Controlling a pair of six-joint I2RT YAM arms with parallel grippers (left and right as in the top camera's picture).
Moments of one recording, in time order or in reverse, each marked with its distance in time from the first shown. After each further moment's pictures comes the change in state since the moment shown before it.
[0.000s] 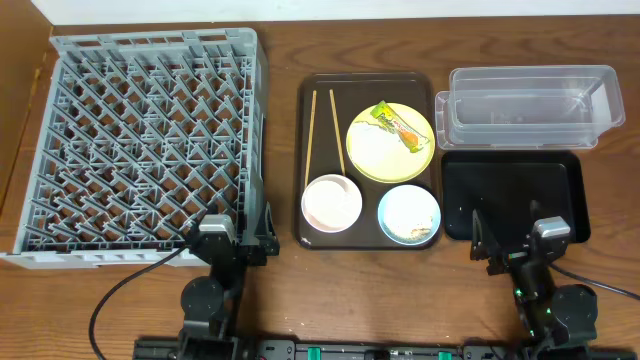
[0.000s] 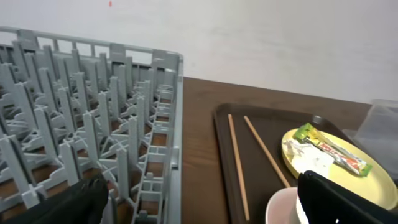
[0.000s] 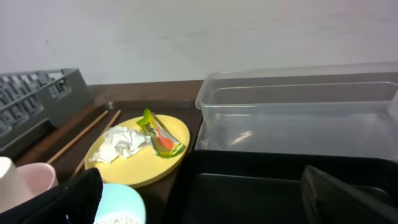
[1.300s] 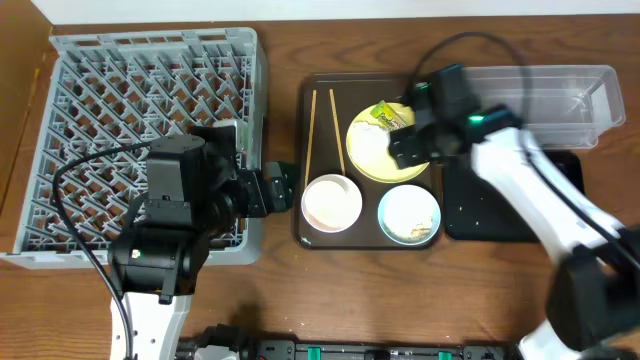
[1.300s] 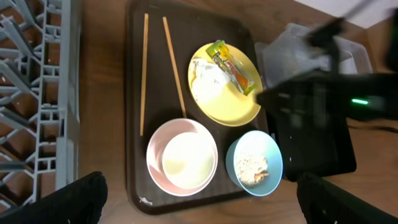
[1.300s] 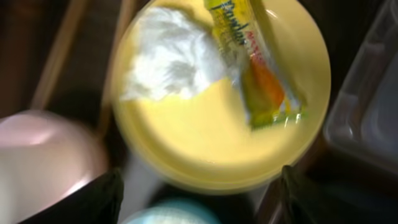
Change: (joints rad) left arm -0.001 0.973 1.080 -0.787 0.383 -0.108; right arm 0.273 1.805 1.360 -0.595 -0.029 -0.066
